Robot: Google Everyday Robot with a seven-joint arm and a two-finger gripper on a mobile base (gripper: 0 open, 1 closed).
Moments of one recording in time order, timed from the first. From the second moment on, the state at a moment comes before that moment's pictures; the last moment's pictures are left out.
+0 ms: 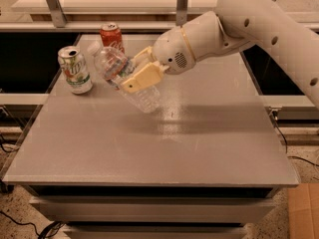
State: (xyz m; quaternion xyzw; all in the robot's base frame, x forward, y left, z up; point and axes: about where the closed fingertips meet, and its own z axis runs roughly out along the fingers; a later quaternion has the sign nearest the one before) arm 0.531 0.067 0.931 -0.61 0.60 0.39 0.35
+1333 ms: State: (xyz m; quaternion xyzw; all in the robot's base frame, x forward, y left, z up) arm 0.526 0.077 0.929 -0.57 0.55 0.43 0.42
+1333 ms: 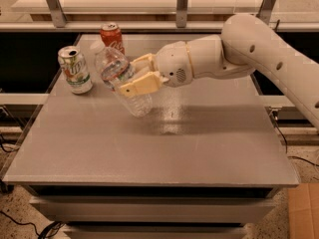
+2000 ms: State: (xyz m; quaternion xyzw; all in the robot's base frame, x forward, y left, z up) arm 0.525 0.062 0.923 -0.51 0.53 0.45 0.50
